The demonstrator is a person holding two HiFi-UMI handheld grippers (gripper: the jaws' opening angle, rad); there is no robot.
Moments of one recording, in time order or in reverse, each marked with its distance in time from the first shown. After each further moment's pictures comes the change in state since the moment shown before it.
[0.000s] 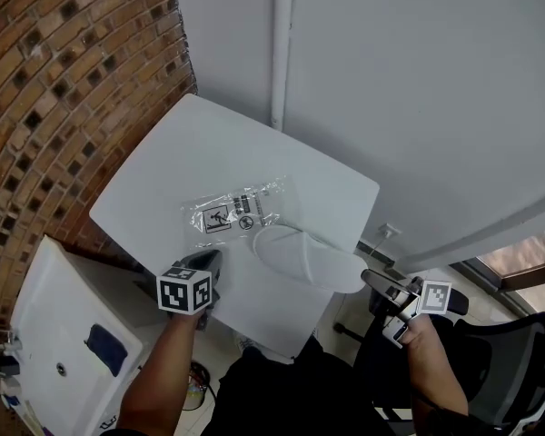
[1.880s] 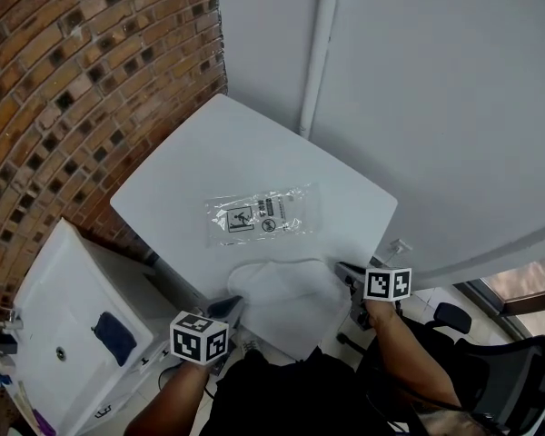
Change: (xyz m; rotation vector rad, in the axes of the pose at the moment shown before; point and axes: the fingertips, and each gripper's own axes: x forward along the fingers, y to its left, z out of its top) left arm -0.071 -0.053 -0.068 -0.098 0.004 -0.103; right arm 0.108 -0.092 -0.034 -0.311 0.258 -0.439
